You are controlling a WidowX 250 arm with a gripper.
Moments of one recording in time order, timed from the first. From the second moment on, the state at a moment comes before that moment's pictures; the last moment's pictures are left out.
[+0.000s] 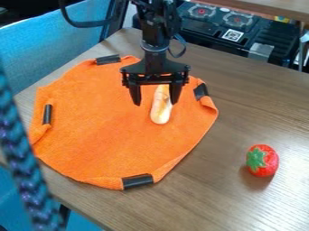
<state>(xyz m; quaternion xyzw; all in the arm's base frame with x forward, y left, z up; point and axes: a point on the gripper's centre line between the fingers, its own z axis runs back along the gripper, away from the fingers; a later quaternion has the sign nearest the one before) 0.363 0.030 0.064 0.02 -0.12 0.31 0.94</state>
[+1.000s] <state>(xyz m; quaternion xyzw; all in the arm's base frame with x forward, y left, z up) 0.373 0.019 0.048 0.02 -0.10 0.31 0.95</state>
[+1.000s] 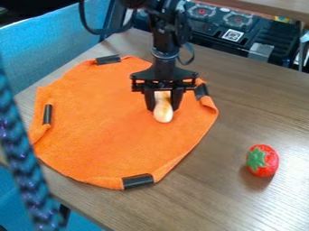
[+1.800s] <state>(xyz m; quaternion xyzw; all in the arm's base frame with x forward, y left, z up) 0.396 -0.067 0.073 -0.05 -0.13 0.24 0.96</state>
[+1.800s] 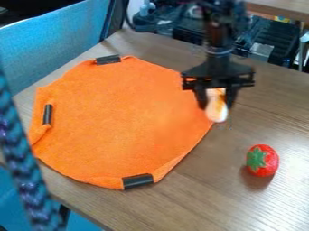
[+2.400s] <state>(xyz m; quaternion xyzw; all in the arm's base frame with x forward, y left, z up) 0.432 -0.111 0.069 -0.06 -0.17 0.18 0.97</state>
